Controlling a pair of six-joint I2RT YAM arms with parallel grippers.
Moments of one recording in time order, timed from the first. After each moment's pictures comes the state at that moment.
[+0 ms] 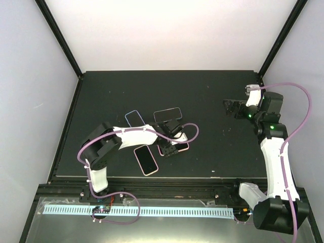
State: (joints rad) left arm -0.91 1.85 1.14 -0.53 -0.04 0.22; right arm -0.13 1.01 0.98 -0.50 -0.46 0.06
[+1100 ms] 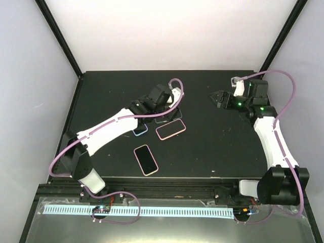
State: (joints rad) left arm -0.79 1.61 1.41 -0.48 -0.12 0.03; right arm -0.03 1.26 1.11 -0.46 -0.68 0.24
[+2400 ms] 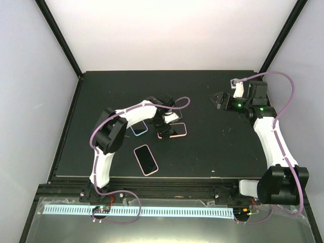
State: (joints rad) left arm -0.66 2.10 1.57 -0.90 0.07 0.23; right arm -0.03 1.28 1.09 -0.47 -0.70 0.24
